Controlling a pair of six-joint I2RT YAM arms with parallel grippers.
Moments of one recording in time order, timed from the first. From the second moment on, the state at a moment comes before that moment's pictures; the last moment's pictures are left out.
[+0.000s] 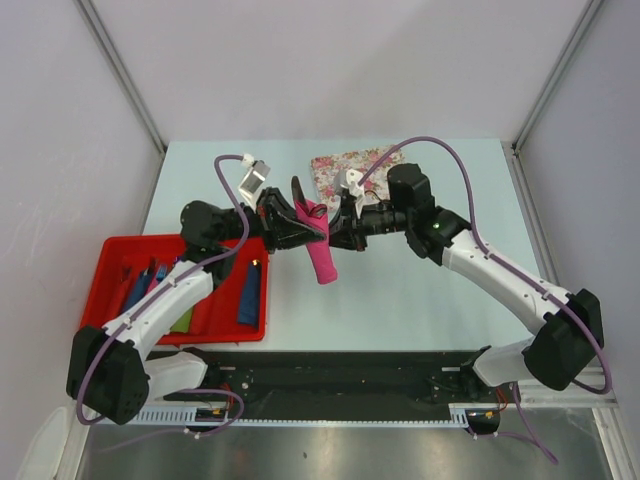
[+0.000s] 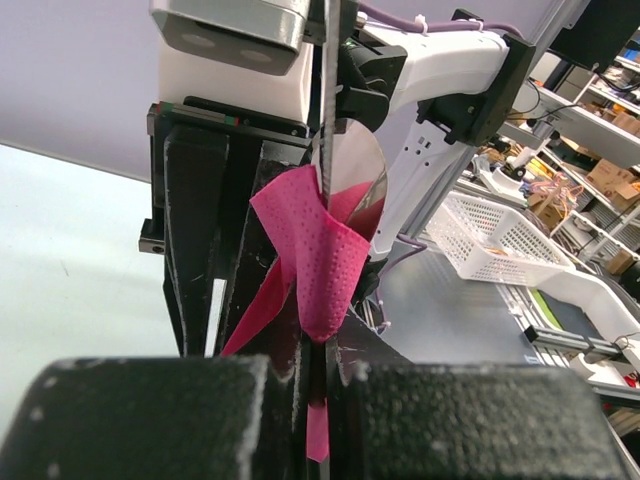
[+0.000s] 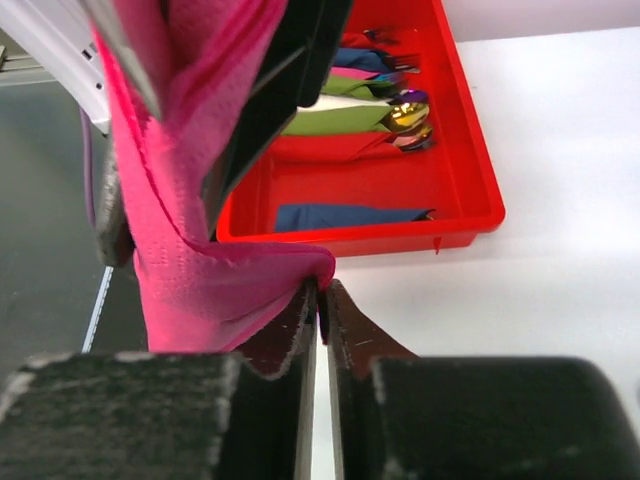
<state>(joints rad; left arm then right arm) -0.43 1.17 0.81 0.88 1.13 -0.86 0.66 1.38 1.21 -0.12 -0.91 -0.17</state>
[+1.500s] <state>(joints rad) -0.37 1.18 0.83 0.64 0.70 -0.74 0.63 1.32 1.23 -0.05 -0.62 0.10</state>
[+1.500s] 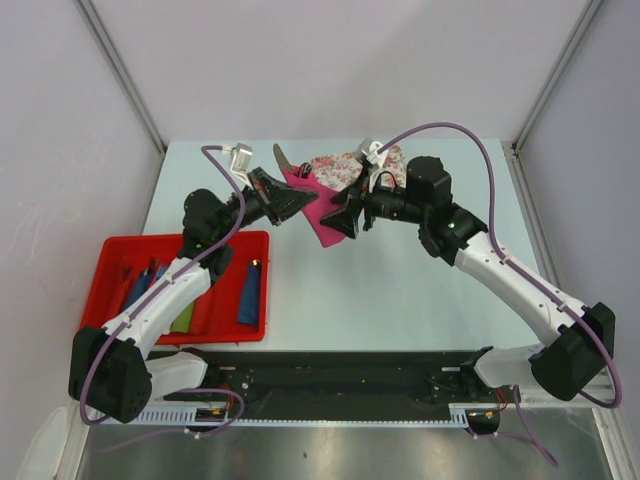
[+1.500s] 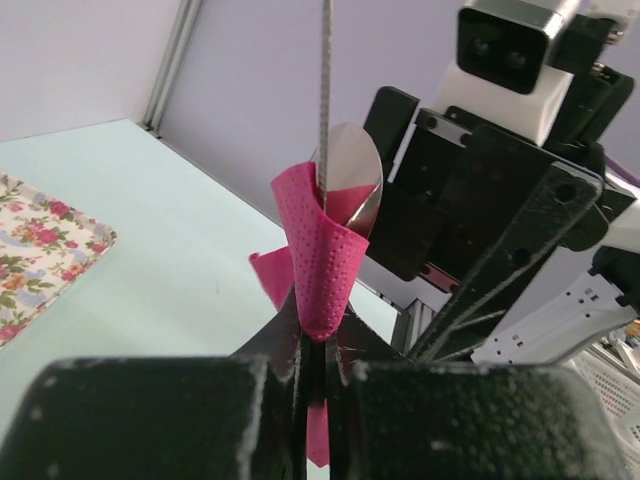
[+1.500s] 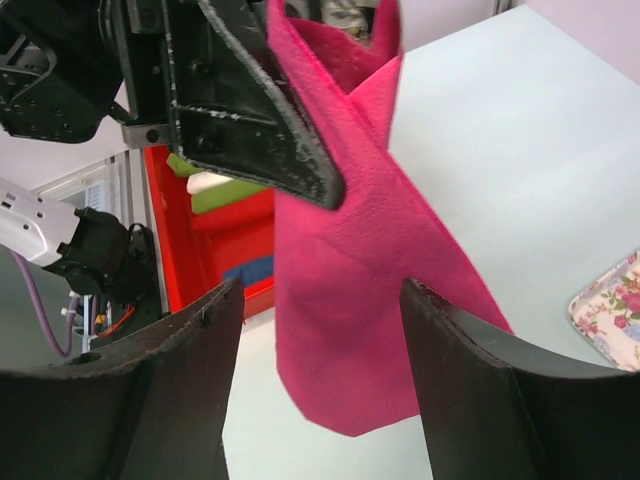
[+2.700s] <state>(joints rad) -0.38 1.20 0.87 0.85 0.91 -0.86 0.65 1.35 1.21 0.08 -0.83 0.24</state>
